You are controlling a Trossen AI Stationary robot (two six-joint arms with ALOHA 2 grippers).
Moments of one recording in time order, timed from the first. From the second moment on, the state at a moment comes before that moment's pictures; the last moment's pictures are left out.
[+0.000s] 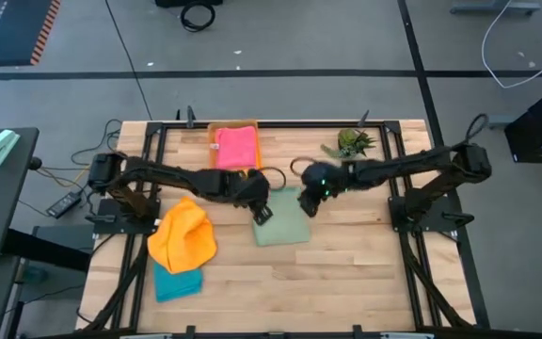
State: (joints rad) left arm -0.03 1.69 1.20 -0.49 -0.25 -0.56; right arm -0.09 1.44 0.82 -0.24 -0.01 0.52
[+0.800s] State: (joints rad) left arm -0.19 1.99 1.20 -0.28 -0.24 -0.72; right arm 0.01 1.71 0.78 -0.14 0.04 0.55
